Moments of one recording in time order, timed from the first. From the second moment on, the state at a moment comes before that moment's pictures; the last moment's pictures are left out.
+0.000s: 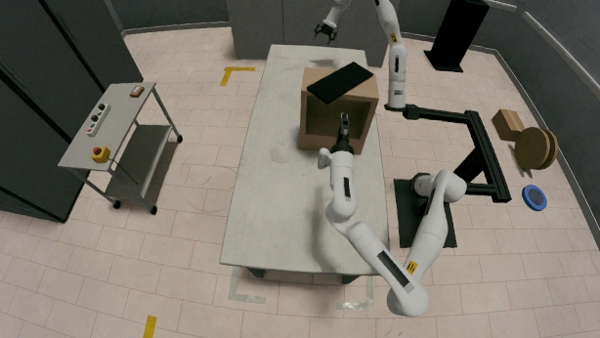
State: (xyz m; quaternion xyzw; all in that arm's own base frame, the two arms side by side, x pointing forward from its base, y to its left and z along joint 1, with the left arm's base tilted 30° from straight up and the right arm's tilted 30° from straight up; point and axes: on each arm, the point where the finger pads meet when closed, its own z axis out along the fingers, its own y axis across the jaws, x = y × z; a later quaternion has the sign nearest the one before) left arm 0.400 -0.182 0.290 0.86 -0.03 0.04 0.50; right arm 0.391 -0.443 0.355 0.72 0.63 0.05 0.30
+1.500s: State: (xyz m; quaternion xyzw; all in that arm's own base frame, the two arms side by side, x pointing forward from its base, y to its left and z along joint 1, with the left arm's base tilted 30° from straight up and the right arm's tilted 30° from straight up) left arm 0.400 -0.182 0.290 0.86 -0.03 0.04 0.50; right arm 0.182 -0.484 0.396 0.71 0.65 -0.06 0.27
